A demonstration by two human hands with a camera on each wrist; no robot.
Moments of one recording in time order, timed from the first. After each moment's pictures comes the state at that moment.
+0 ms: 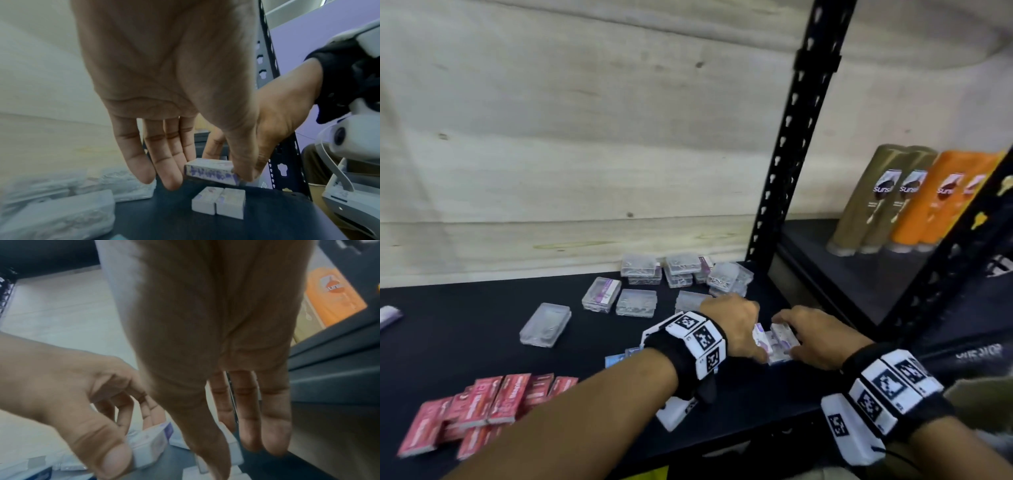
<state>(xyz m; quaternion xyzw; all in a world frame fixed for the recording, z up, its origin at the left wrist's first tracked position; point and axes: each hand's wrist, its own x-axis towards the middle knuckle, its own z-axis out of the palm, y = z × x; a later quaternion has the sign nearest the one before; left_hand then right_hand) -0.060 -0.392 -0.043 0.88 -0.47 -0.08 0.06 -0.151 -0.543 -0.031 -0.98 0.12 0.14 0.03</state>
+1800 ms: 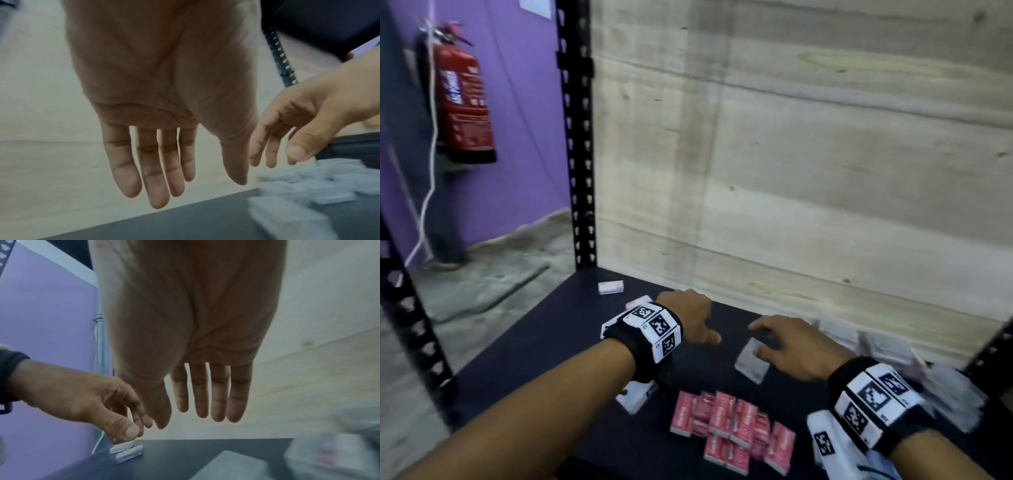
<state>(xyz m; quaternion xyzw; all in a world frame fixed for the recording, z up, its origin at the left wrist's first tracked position) 0.049 -0.033 -0.026 0.99 -0.14 -0.06 0.03 0.012 -0.247 -0.013 -0.97 -0.15 0.11 0.13</state>
